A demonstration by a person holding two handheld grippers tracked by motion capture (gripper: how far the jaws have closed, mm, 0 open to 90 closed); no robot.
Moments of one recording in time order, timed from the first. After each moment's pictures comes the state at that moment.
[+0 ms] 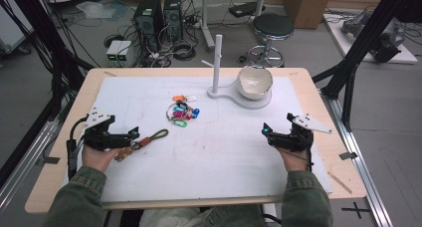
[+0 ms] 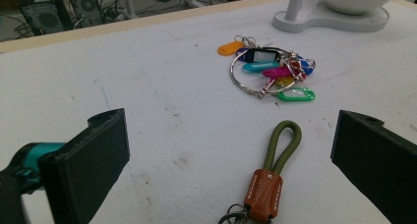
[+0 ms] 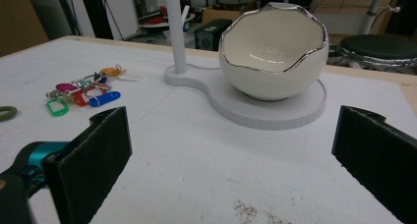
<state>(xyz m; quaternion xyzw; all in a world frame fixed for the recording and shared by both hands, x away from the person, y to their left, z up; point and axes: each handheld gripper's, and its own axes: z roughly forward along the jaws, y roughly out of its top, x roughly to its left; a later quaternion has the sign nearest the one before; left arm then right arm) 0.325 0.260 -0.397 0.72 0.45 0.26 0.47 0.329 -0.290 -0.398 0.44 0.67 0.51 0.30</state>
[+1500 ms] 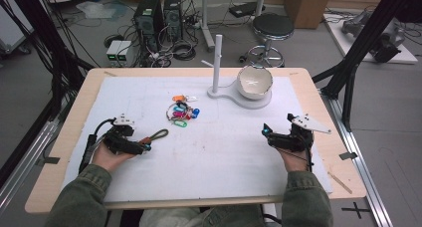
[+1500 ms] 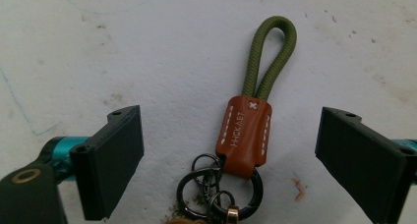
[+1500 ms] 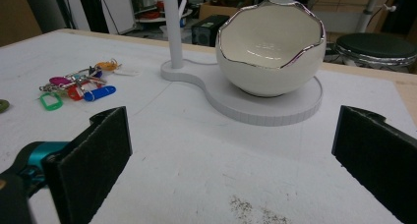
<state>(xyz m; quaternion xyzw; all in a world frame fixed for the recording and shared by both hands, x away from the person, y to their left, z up) 0.350 0.236 -0.435 0.82 0.43 0.14 0.35 0.329 -0.290 -0.399 0.44 0.68 0.51 0.30</state>
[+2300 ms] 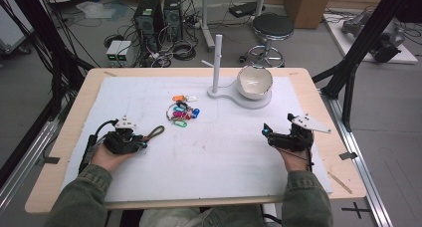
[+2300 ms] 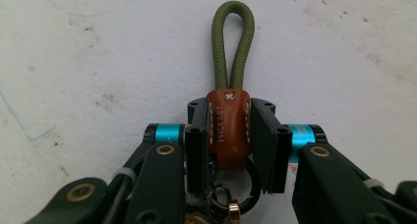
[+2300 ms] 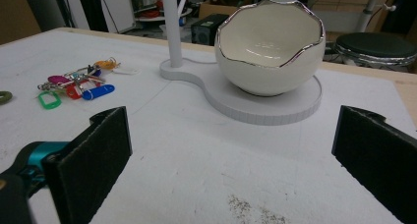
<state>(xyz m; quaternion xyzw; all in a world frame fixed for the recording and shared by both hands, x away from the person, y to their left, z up) 0.347 0.236 -0.435 0.84 0.40 0.14 0.34 0.330 -0.291 -0.400 0.44 0.68 0.50 0.31</state>
